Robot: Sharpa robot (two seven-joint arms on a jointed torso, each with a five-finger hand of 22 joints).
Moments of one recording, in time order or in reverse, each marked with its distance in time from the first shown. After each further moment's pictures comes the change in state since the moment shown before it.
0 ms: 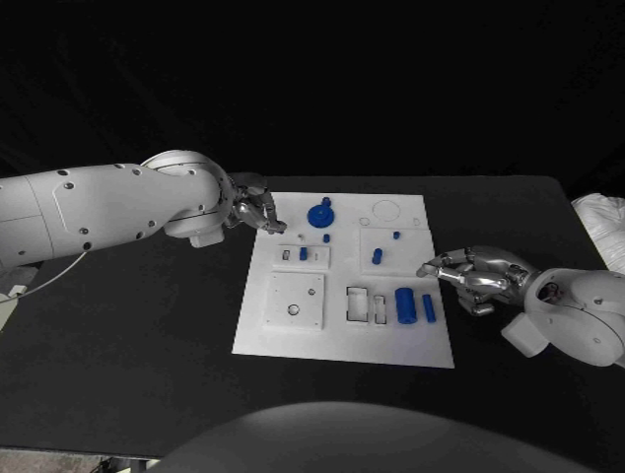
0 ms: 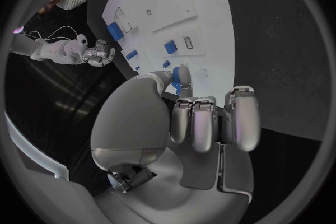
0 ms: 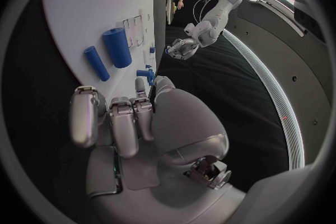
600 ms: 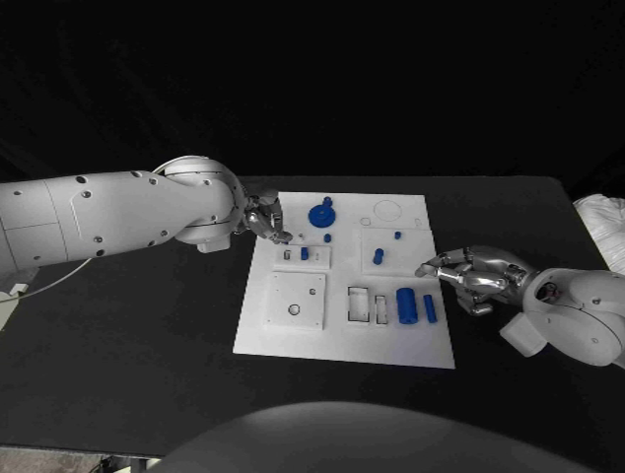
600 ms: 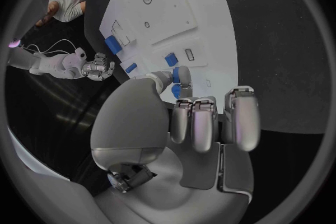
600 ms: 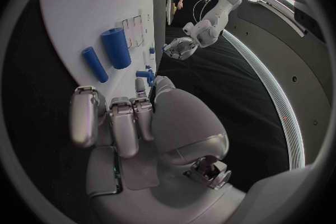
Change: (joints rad) left arm -0.010 0.029 -0.010 0.020 -0.089 0.027 -0.030; left_hand -0.025 0.011 -0.001 -0.007 0.027 0.003 0.003 -0.004 0.006 0.000 0.000 0.000 0.000 0.000 0.000 0.000 0.001 0.000 0.000 0.000 0.000 0.000; right arm 0.000 0.009 0.000 -0.004 0.000 0.000 0.000; right_hand 0.000 0.000 0.004 0.001 0.000 0.000 0.000 0.000 0.000 0.000 0.000 -0.002 0.000 -0.003 -0.003 0.000 0.000 0.000 0.000 0.000 -0.004 0.000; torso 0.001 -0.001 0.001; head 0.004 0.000
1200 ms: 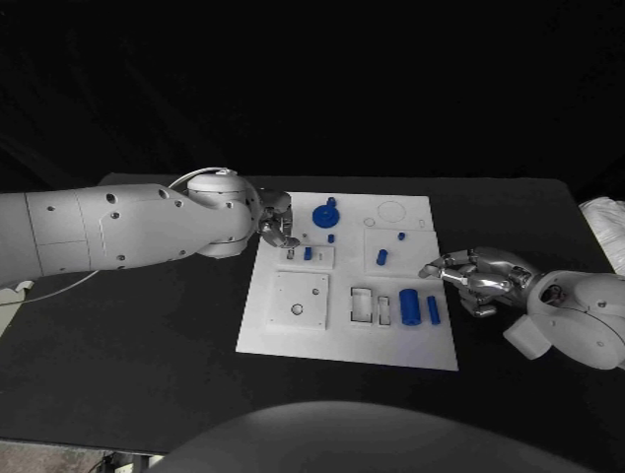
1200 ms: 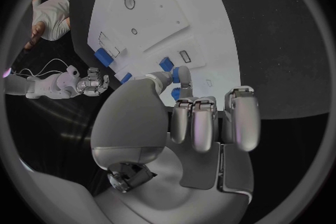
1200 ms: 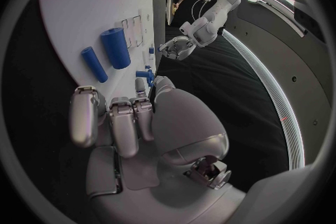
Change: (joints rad) left arm -0.040 0.040 -0.001 0.007 -0.173 -0.042 -0.045; left_hand -0.017 0.006 -0.009 -0.020 0.018 0.001 0.001 -0.004 0.004 0.000 0.000 0.000 0.000 0.000 0.000 0.000 0.000 0.000 0.000 0.000 0.000 0.000; right arm 0.000 0.000 0.000 -0.001 0.000 0.001 0.001; right_hand 0.000 0.000 0.001 -0.001 0.000 0.000 0.000 0.000 0.000 0.000 0.000 0.001 0.000 0.001 0.001 0.000 0.000 0.000 0.000 0.000 0.000 0.000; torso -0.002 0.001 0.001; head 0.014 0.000
